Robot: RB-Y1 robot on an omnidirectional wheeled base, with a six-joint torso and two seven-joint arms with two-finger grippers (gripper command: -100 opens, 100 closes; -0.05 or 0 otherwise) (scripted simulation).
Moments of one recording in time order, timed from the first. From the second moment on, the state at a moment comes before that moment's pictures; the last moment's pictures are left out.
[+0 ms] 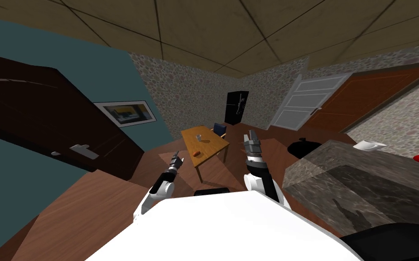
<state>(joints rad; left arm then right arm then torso) 0.35 0.28 -0.04 -1.80 0.35 0.04 0.22 0.49 0.03 0.01 -2.27 0.05 -0.44 0.12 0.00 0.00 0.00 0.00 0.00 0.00</state>
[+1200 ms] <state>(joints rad) 0.23 0.42 -0.05 -1.47 0.58 0.33 0.30 0.49 0.03 0.01 -2.27 0.05 -0.44 0.12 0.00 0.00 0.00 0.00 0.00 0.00</state>
